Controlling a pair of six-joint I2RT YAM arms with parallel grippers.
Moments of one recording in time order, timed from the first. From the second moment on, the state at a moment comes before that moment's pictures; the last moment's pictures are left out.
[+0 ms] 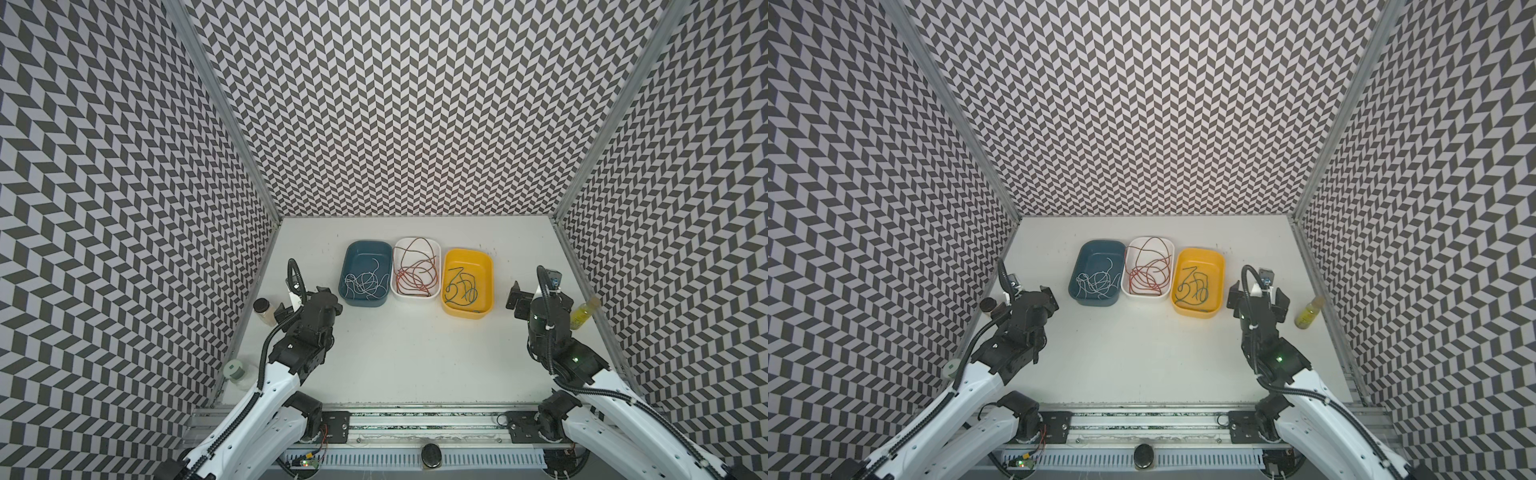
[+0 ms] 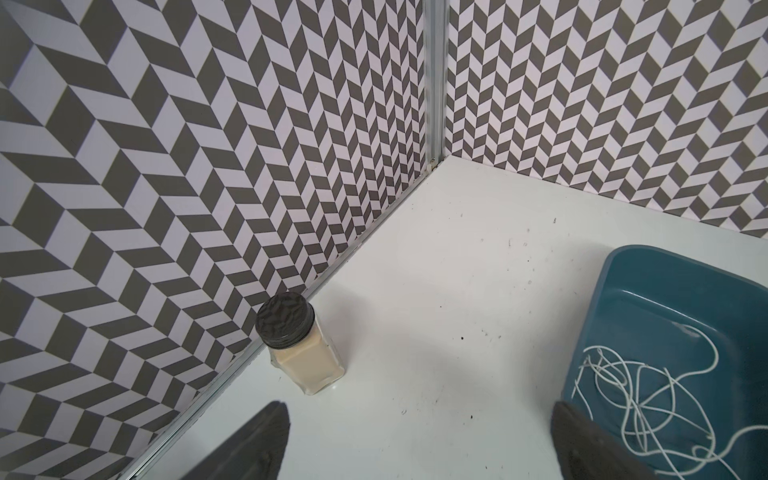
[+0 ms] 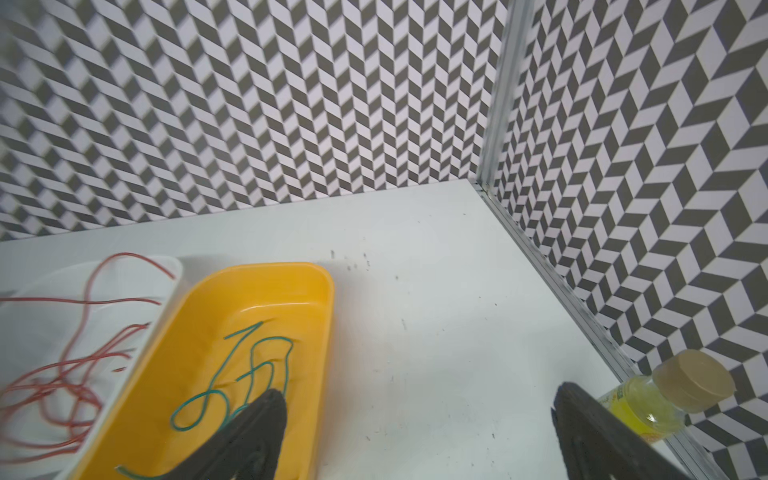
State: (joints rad) left arm -0.36 0.81 0.54 -0.25 -0.78 -0.40; right arm 0.41 0.76 0.48 -0.02 0.76 0.30
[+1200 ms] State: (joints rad) left arm -0.10 1.50 0.43 0.73 -0.48 -0.01; right arm 0.15 1.49 0.33 0.83 0.48 0.07
